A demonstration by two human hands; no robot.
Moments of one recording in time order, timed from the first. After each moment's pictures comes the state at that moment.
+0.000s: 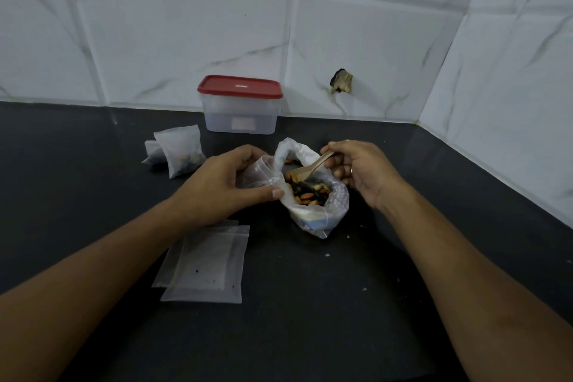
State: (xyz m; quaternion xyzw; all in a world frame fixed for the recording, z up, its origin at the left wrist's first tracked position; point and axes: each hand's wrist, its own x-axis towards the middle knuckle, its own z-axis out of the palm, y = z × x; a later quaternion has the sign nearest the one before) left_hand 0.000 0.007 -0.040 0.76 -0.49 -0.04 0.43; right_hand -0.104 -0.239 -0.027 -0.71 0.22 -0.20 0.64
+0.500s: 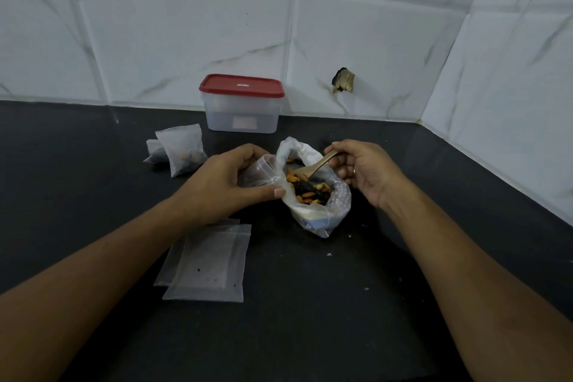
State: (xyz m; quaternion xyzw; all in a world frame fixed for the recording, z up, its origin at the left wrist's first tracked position) left_hand 0.000 0.008 -0.040 0.76 -0.48 -0.04 0.43; right_hand -0.105 -0.238 -0.025 -0.69 0.24 -0.19 0.66
